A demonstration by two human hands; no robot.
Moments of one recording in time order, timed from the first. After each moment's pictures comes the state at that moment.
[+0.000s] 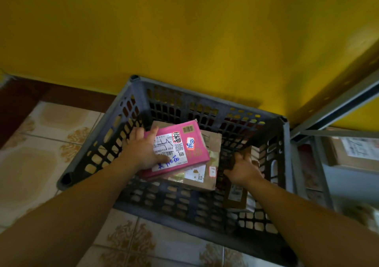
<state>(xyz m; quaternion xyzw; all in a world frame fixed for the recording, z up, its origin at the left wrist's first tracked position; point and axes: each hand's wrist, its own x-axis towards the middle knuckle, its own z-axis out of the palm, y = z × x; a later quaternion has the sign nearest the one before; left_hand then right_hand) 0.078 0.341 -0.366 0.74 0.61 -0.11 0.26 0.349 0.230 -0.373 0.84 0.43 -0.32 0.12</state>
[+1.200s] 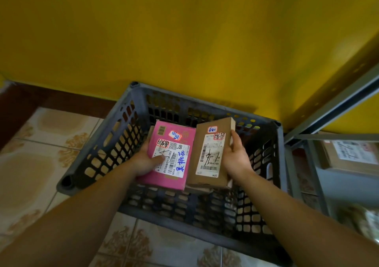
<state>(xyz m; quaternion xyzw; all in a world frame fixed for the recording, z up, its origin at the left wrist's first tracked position) 0.071 0.333 -0.391 0.54 0.59 0.10 0.59 0.318 0.239 -0.327 0.81 0.35 -0.37 -0.30</state>
